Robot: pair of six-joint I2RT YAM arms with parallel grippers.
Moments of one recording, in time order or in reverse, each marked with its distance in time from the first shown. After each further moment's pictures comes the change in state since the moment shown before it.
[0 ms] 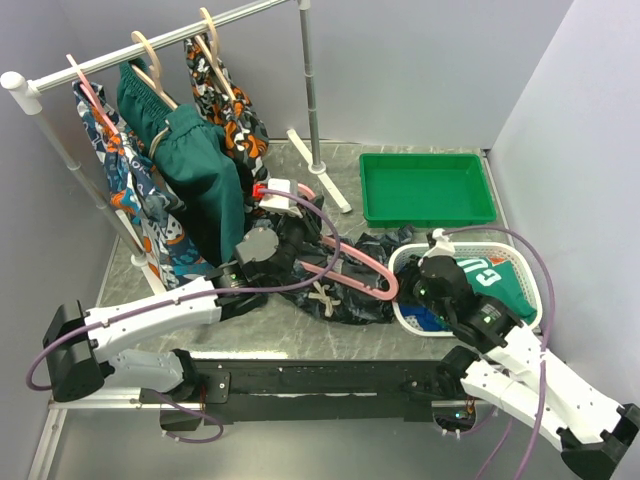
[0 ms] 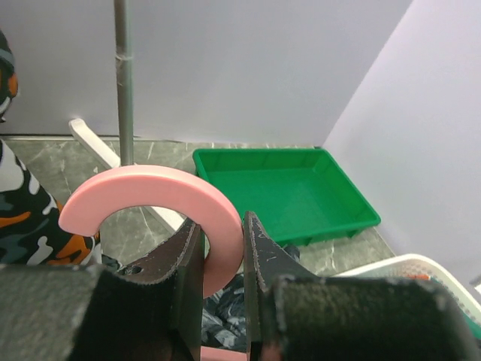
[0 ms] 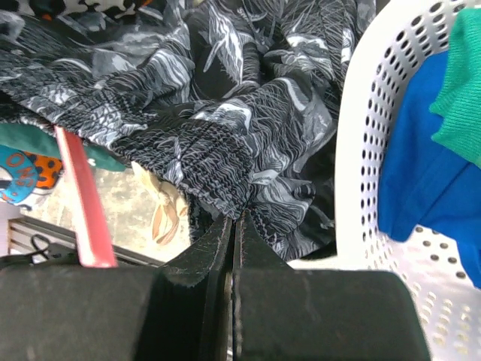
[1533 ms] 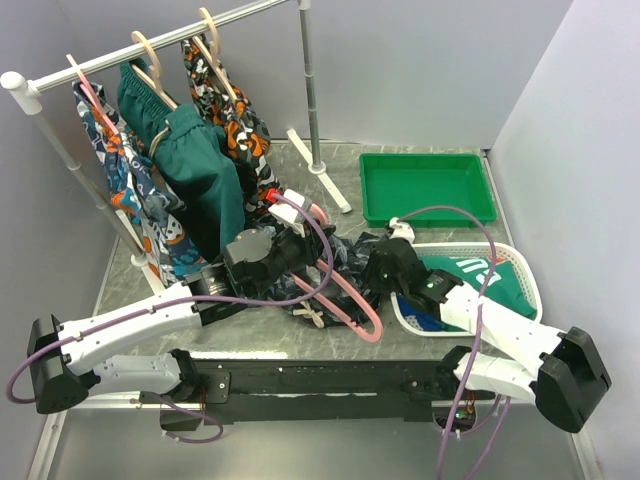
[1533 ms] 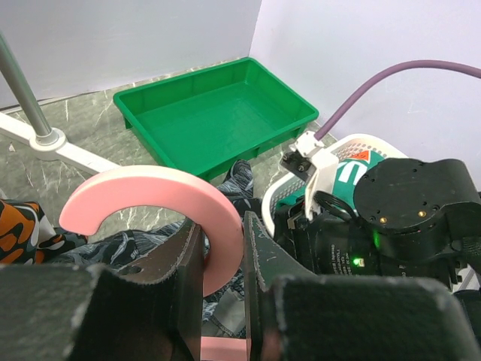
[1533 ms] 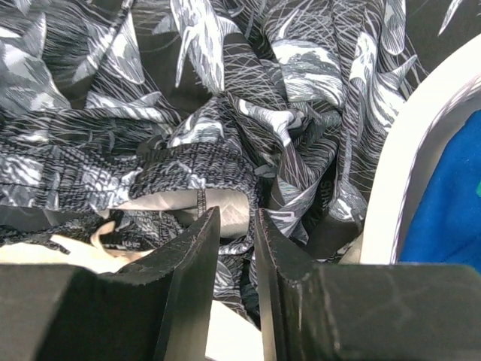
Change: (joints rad) left arm -0.001 -0.114 0.001 -0.294 0.362 -0.012; right arm -0.005 0.444 -0.015 0.311 0.021 -0.102
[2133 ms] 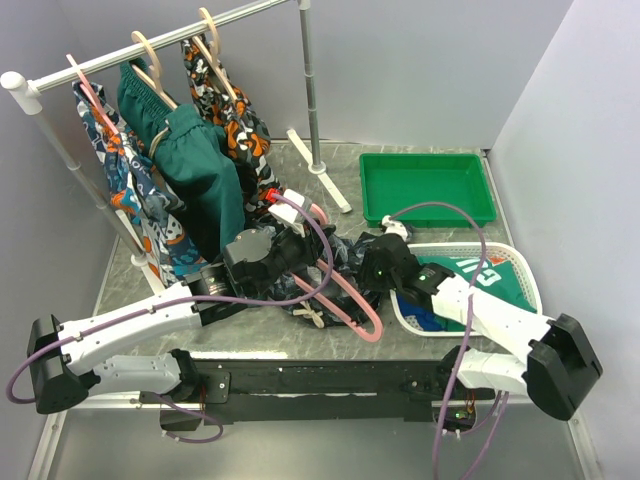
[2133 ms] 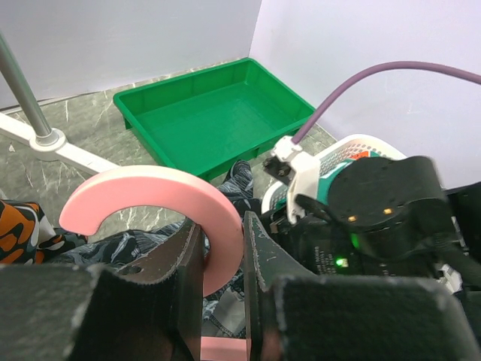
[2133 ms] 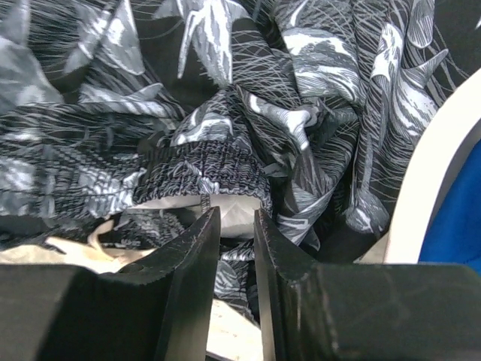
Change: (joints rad) left arm 0.000 0.000 0.000 0.001 0.000 0.000; right arm 0.000 0.072 0.046 -0.021 -0.038 -0.001
